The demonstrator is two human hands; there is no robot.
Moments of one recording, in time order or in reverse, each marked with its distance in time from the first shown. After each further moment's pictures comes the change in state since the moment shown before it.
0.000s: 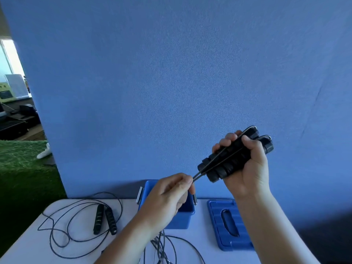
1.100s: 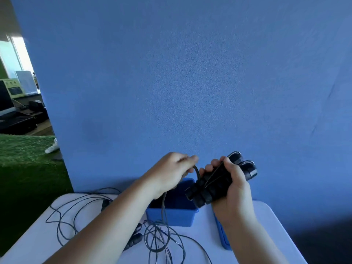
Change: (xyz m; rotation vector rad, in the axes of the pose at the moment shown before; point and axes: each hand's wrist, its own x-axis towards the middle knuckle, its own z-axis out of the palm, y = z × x) left_hand 0.056 0.020 -0.020 0.305 0.036 -0.144; right_hand -0.033 0.050 -0.021 -0.119 0.224 0.059
